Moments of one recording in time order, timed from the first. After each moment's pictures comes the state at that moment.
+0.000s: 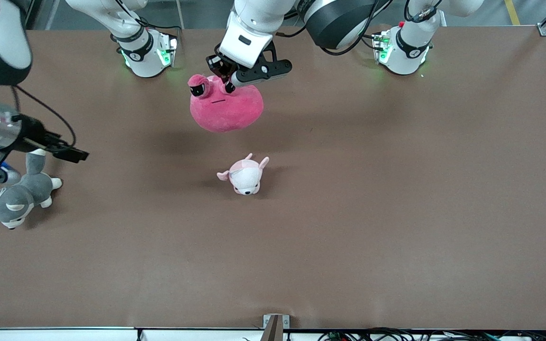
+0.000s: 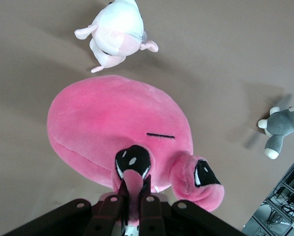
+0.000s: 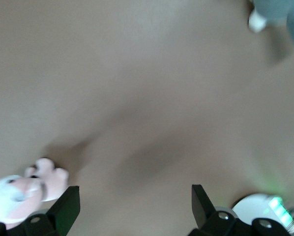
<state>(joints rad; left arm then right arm) -0.62 0.43 -0.41 -1.19 -0.15 1.89 -1.39 0.09 0.13 -0.01 -1.58 0.14 1.52 0.76</state>
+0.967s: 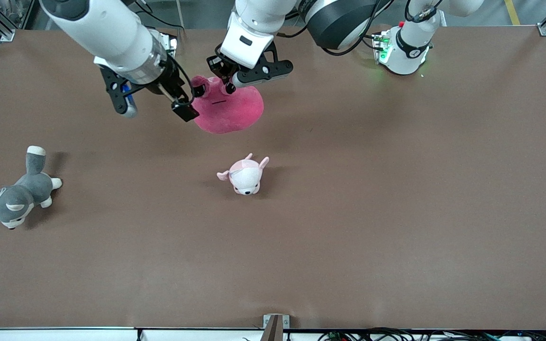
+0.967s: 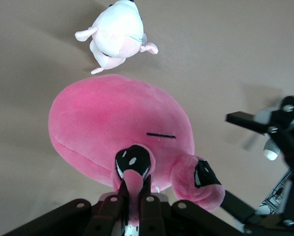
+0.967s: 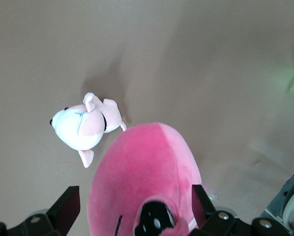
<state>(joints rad) -0.61 0.43 -0.41 -1.19 -0.15 1.89 -1.39 0.53 0.05 0.00 -1.61 0.23 1.60 1.64</state>
